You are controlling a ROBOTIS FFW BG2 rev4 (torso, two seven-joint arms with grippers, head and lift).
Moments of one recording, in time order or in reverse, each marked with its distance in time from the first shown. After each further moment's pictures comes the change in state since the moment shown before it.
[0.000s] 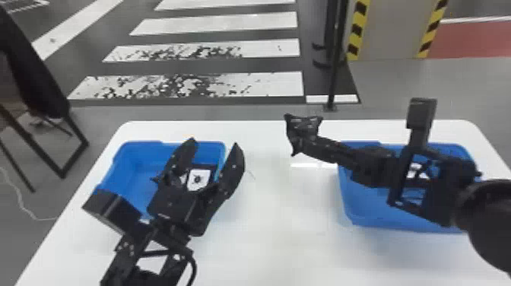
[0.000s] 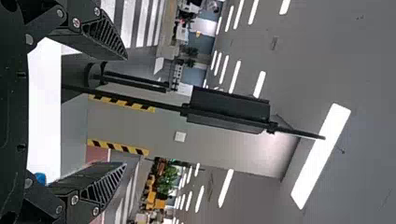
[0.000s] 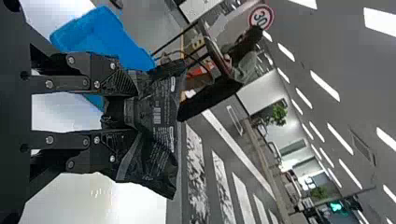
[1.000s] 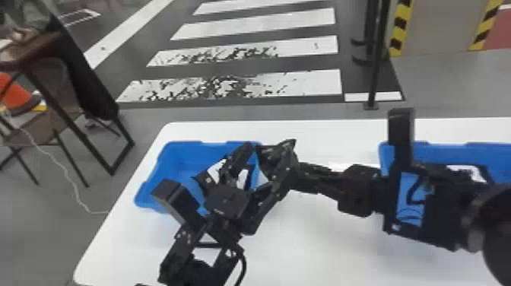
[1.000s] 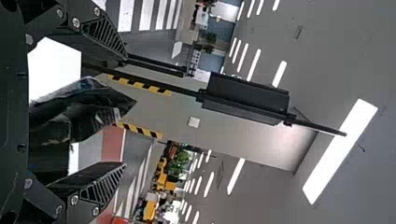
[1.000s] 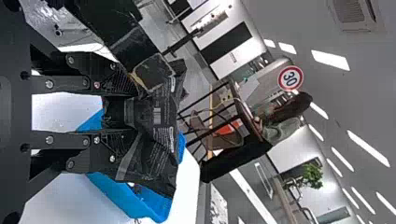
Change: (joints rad) left arm -0.022 0.007 -0.027 0.000 0.041 0.081 -0.015; right arm -0.046 -0.024 0.247 -0.072 -0.085 0.022 -0.019
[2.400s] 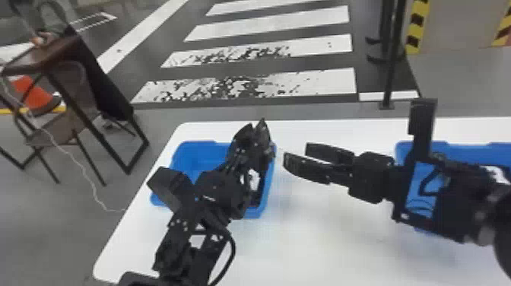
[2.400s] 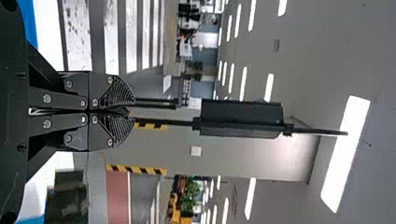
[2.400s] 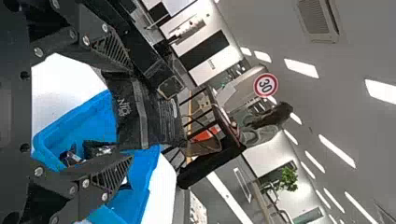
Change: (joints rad) left arm -0.009 -0.013 0.100 -0.049 -0.203 0.015 0.082; right arm -0.032 0.010 0.024 0.077 -0.061 -0.144 0.005
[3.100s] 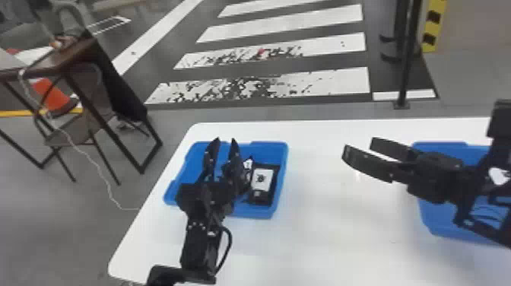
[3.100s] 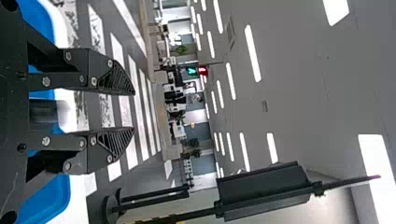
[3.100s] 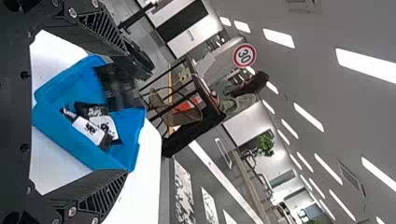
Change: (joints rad) left arm -0.181 -0.018 0.111 0.487 -0.196 -0.337 0.199; right arm 0.124 0.004 -0.200 -0.051 0.063 0.011 0.009
